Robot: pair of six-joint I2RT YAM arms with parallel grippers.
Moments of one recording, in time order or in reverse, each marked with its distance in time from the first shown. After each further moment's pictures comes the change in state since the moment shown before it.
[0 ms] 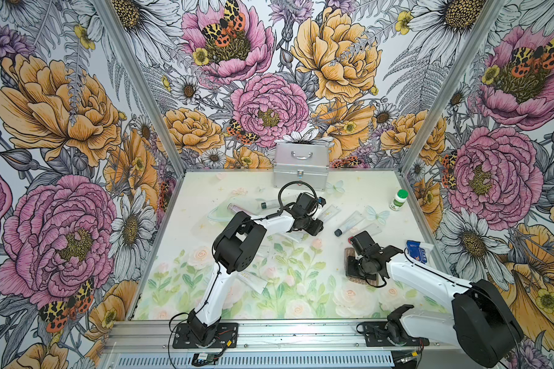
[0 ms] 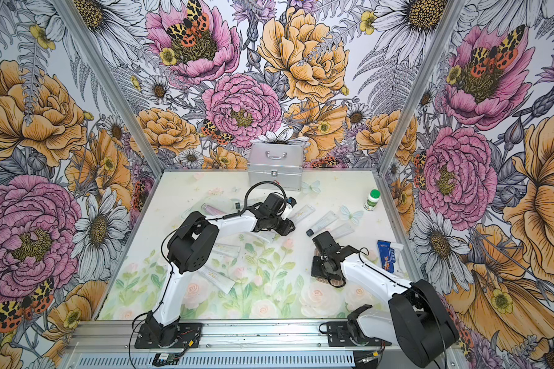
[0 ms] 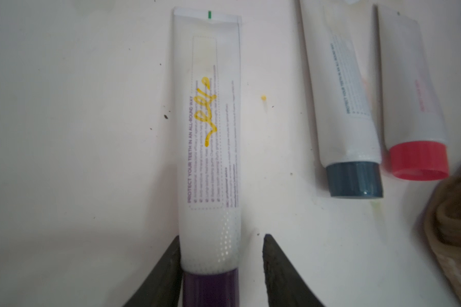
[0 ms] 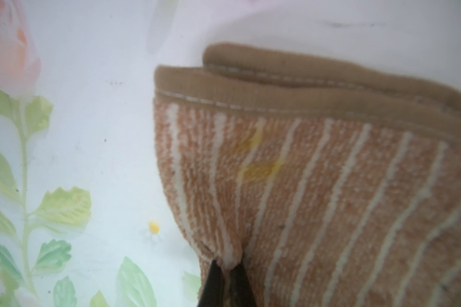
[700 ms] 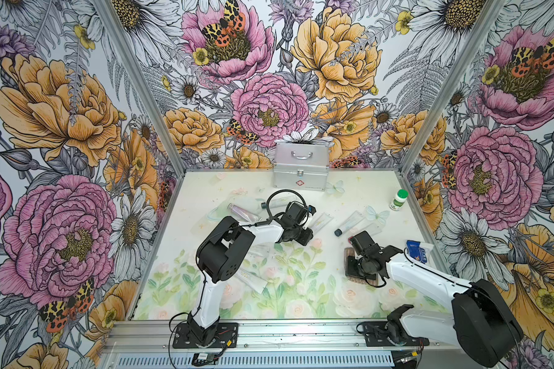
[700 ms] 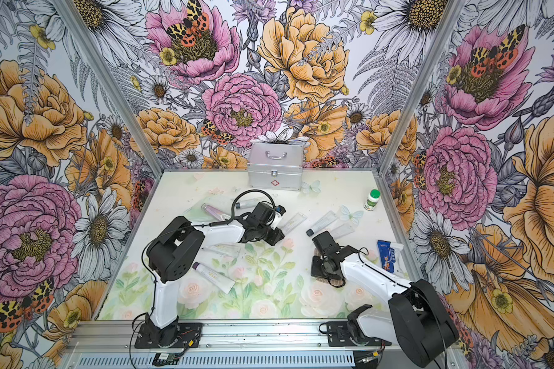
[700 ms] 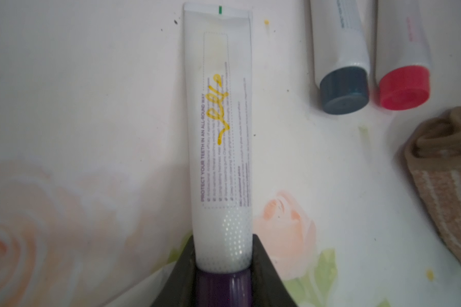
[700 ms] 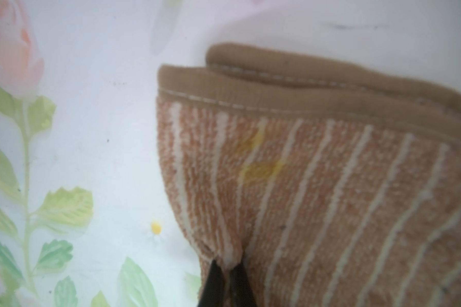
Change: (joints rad) left arm -0.023 -0.253 -0.391 0.111 -0.035 -0.072; right arm 0.014 0.002 0.002 0.008 0.000 0.000
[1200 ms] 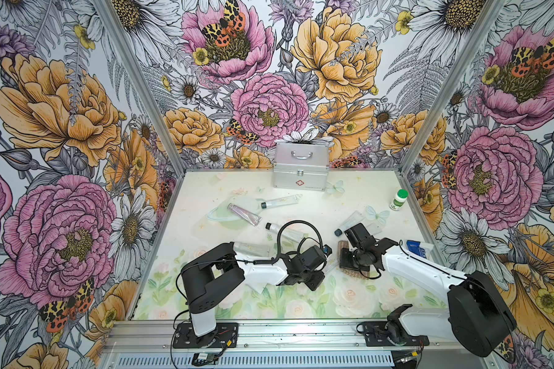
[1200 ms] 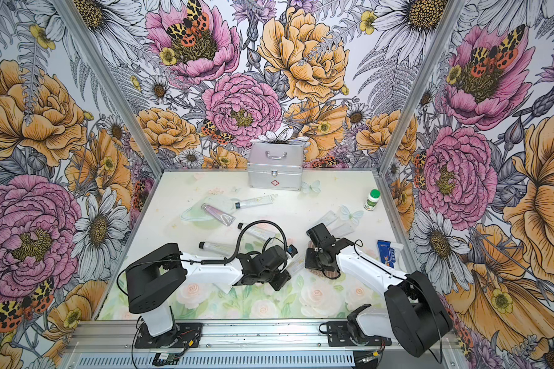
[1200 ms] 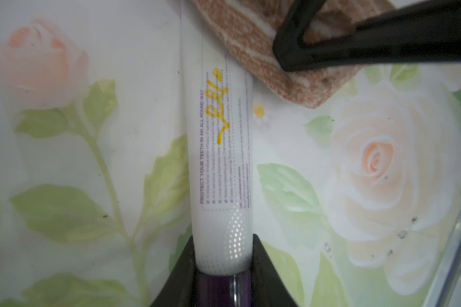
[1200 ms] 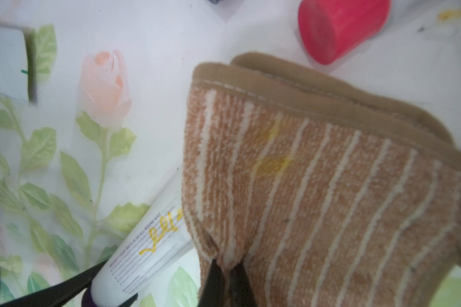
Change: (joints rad) left arm -0.385 -0.212 -0.283 0.045 -0.192 -0.172; right arm 0.015 0.064 0.112 0.018 -0.036 -0.017
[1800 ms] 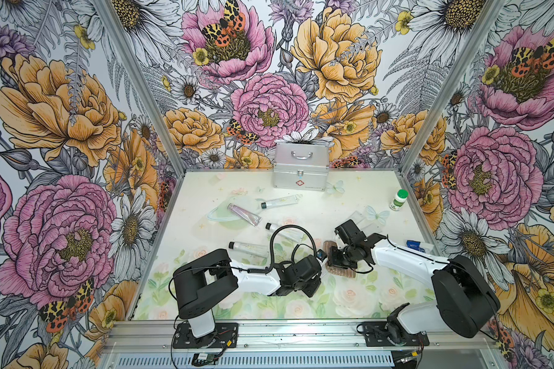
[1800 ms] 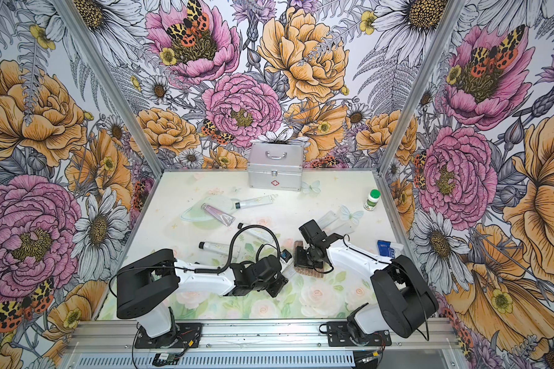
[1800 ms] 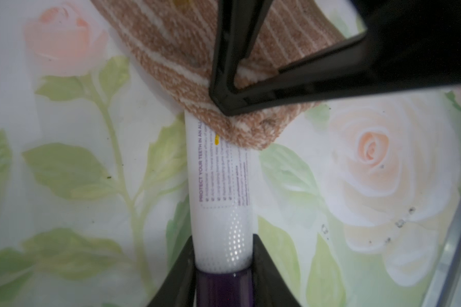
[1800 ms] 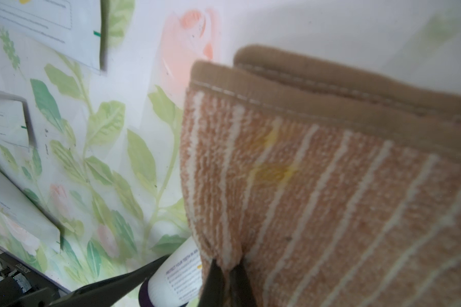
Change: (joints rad) left arm -0.006 -0.056 -0.143 0.171 -0.039 -0.053; right arm 0.050 0.138 0.066 0.082 -0.193 -0.002
